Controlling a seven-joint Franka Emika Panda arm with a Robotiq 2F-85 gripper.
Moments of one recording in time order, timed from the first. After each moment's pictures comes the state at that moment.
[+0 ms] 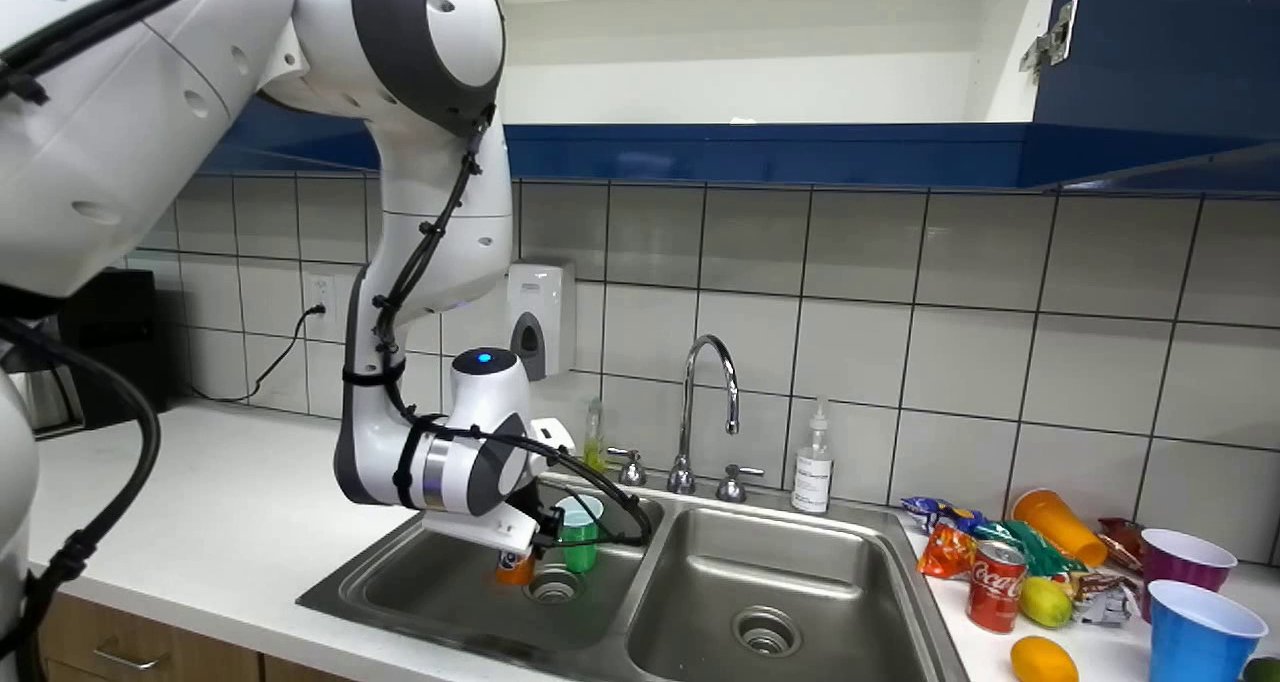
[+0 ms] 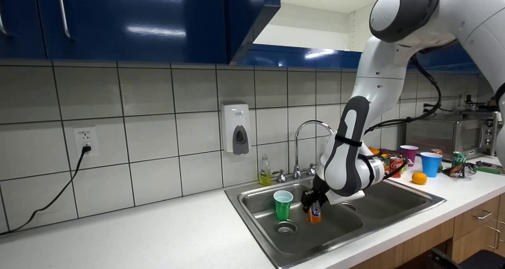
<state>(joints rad) -0.22 0.59 0.10 -2.44 -0.27 3.46 0.03</state>
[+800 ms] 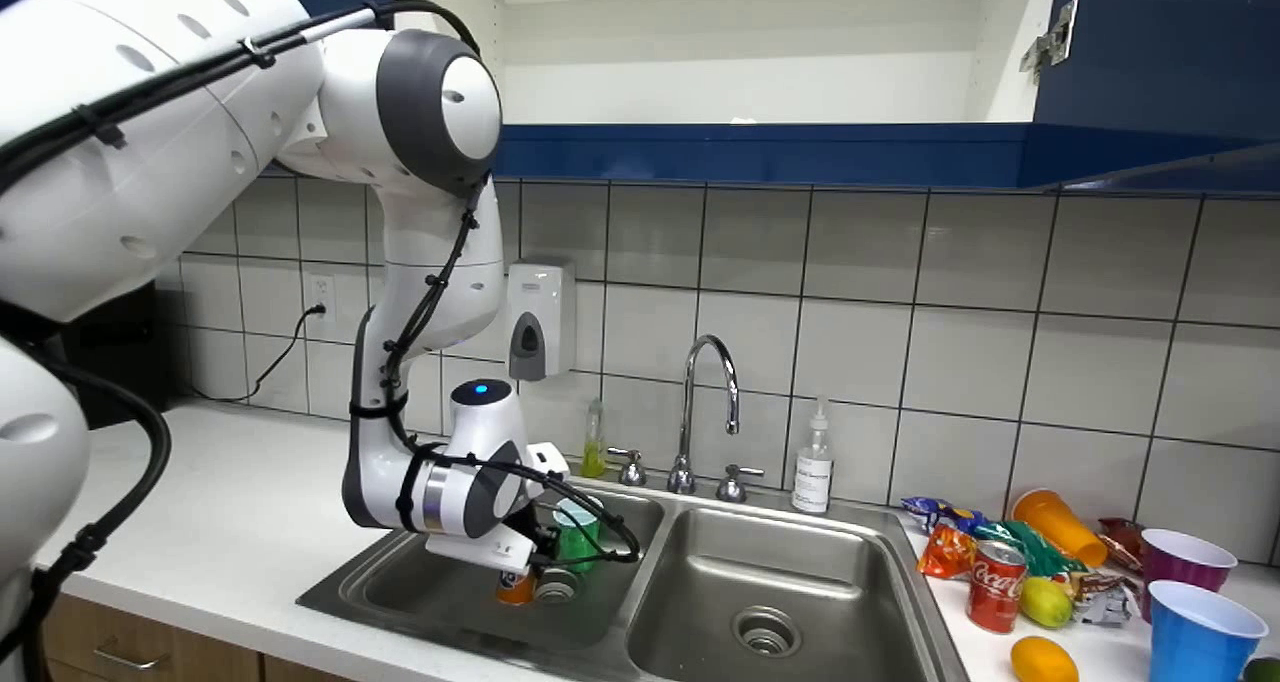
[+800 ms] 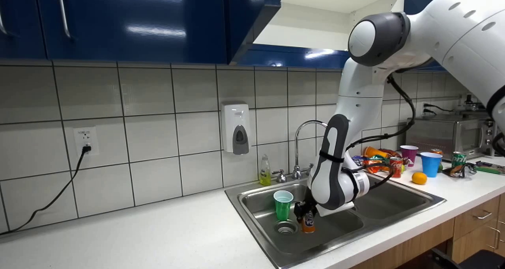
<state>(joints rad) -0.08 0.75 0.03 -2.29 -0.18 3.46 0.01</state>
